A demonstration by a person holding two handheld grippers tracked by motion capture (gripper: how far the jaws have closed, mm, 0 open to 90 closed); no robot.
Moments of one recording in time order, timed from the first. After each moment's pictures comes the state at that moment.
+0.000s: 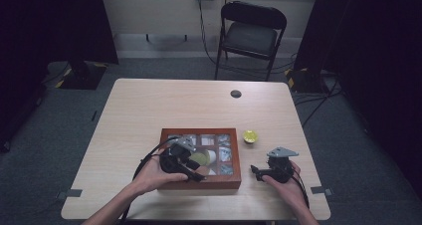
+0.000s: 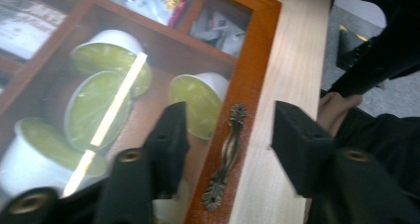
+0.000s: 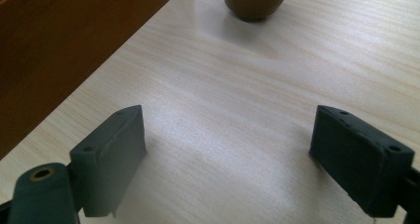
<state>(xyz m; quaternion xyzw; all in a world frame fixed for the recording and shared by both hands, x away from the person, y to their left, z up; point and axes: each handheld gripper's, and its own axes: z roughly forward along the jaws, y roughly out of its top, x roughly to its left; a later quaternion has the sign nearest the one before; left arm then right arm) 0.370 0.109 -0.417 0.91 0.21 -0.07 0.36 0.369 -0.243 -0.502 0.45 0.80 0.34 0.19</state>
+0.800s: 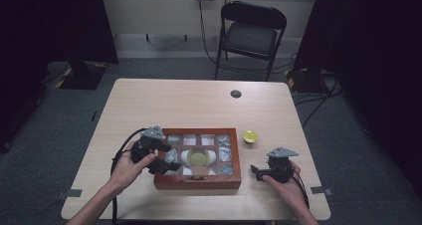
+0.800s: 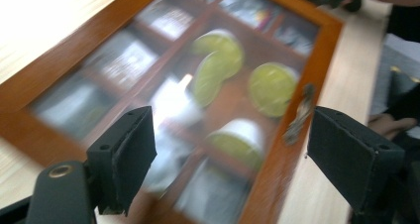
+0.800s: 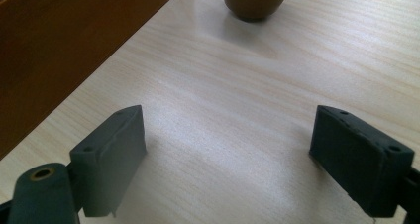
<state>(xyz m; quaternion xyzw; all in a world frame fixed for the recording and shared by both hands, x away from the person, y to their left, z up) 0.373 0.187 -0.403 0.87 0.29 0.01 0.39 0.369 -0.243 -0.502 0.45 0.80 0.34 0.19</state>
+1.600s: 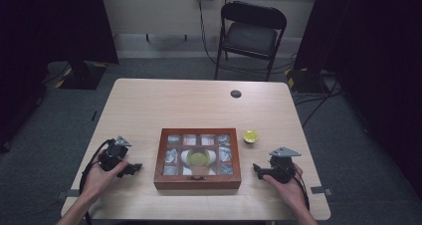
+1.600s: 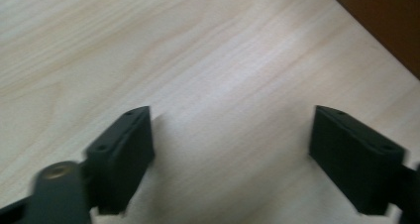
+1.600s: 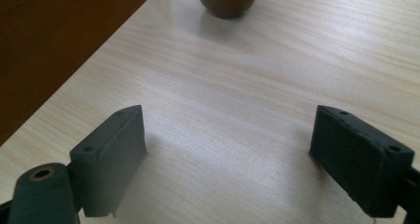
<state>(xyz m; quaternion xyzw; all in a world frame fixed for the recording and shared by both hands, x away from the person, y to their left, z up) 0.381 0.287 -0.490 0.84 0.46 0.12 0.26 0.369 -0.248 -0.502 0.48 0.79 0.33 0.21</state>
